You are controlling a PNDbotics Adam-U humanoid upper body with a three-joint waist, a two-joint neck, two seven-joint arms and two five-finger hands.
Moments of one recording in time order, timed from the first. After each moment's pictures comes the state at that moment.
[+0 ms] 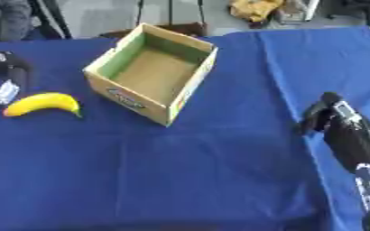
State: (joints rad) left arm -0.31 0.54 0.07 -1.65 -0.14 -0.24 -0.35; right arm -0.17 -0.32 -0.06 -1.65 -0.32 -0.08 0.40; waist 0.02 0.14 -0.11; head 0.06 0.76
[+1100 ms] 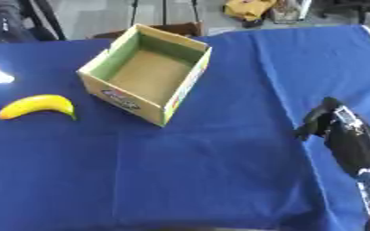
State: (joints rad) left arm -0.77 0.71 -0.03 -0.98 -0.90 -0.55 -0.30; right arm -0.16 -0.32 -0.04 -1.65 -0.31 -0.07 0.42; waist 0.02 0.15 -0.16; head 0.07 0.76
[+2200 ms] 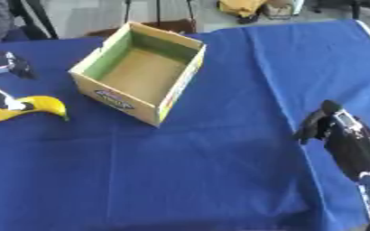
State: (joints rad) left arm -0.80 0.65 -0.01 -0.78 -1.06 -0.64 -0.31; right arm -0.17 -0.32 -0.04 -1.65 -0.30 -0.07 0.43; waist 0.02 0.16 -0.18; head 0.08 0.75
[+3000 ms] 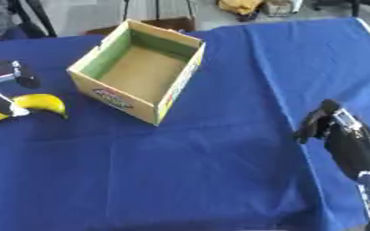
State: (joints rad) left arm -0.78 0.62 -0.01 -0.77 -1.07 -0.63 -0.30; right arm -0.17 -0.31 -0.04 -1.65 -0.30 -0.07 0.43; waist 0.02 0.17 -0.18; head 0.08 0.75
